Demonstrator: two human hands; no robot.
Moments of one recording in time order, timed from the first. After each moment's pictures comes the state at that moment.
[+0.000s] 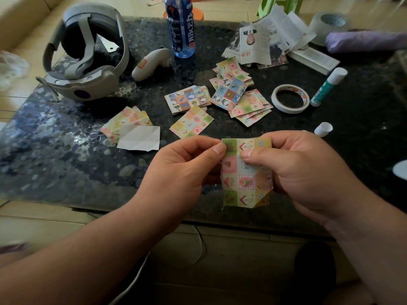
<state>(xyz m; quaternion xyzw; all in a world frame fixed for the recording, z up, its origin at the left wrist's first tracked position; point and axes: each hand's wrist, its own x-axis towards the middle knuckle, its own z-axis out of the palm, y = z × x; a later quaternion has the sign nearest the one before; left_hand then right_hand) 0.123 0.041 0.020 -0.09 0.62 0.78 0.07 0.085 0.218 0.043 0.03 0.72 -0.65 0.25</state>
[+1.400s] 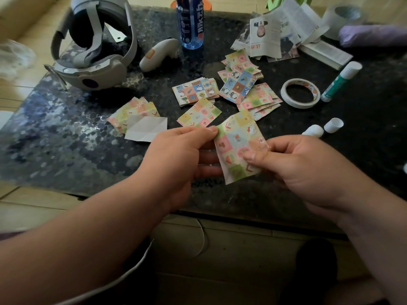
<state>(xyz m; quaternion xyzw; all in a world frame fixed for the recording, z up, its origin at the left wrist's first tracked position) 0.106 0.033 0.023 -0.23 0.56 0.79 0.10 0.085 0.218 0.031 0.03 0.77 -0.57 0.28</state>
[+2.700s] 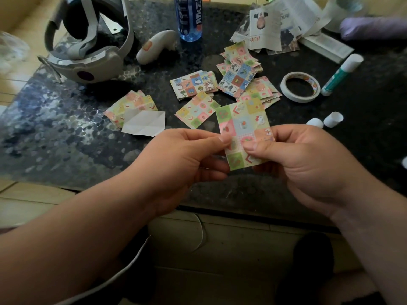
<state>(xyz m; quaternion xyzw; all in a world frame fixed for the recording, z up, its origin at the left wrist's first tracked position) 0.120 0.027 0.029 -0.20 0.60 0.75 0.18 0.087 0.217 0.024 0.02 0.71 -0.66 0.24</state>
